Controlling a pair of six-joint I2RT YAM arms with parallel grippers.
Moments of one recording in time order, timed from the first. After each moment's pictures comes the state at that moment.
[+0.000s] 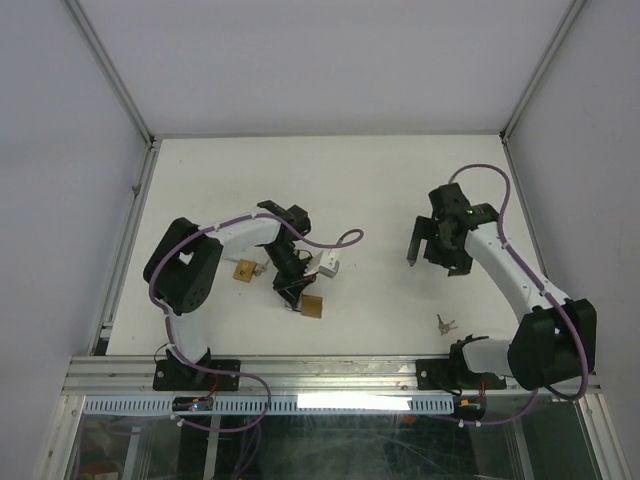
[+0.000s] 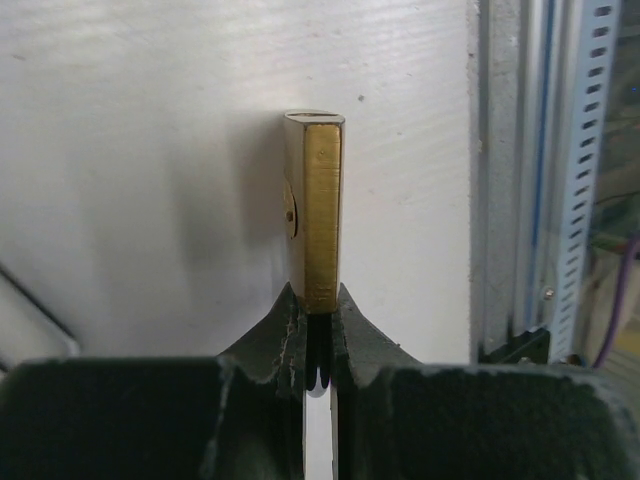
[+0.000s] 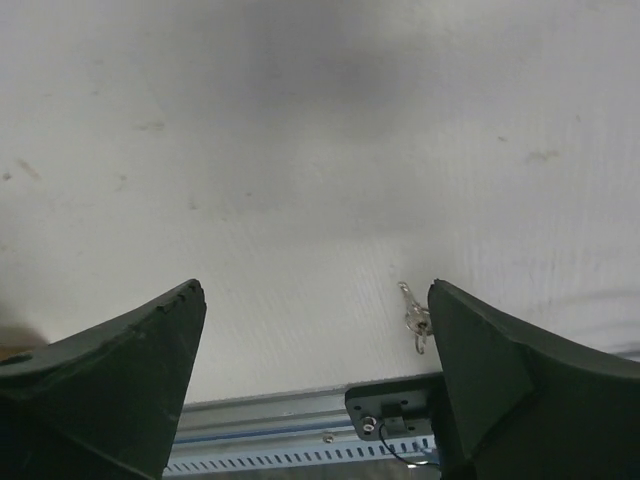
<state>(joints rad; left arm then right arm) -0.66 1.87 1.25 -1.07 0.69 1.04 0.31 1.32 1.05 -0.99 0.10 0.45</state>
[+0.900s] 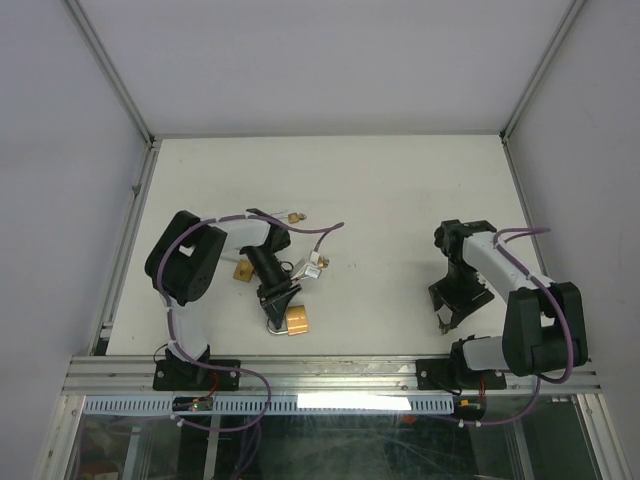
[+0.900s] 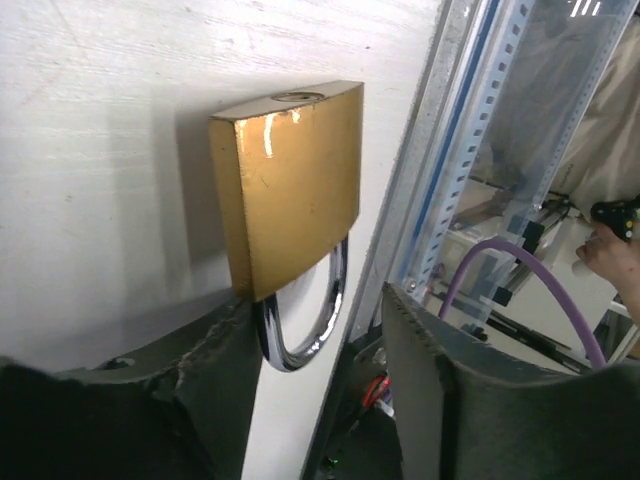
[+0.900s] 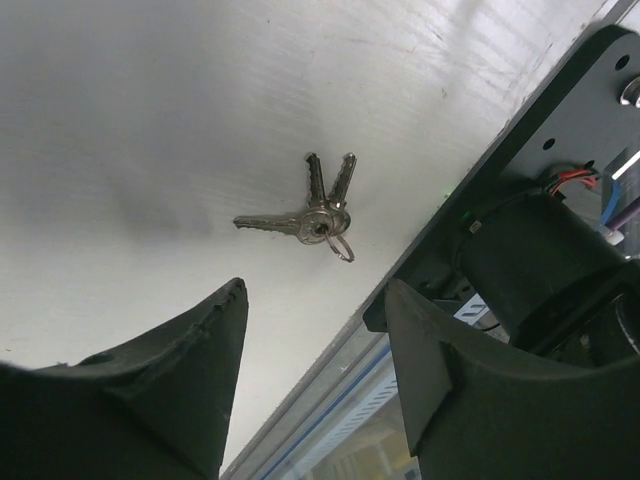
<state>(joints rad) -0.54 1.93 1.09 -1.15 0.75 0.80 0.18 1.35 0.81 -1.29 0.20 1.20</state>
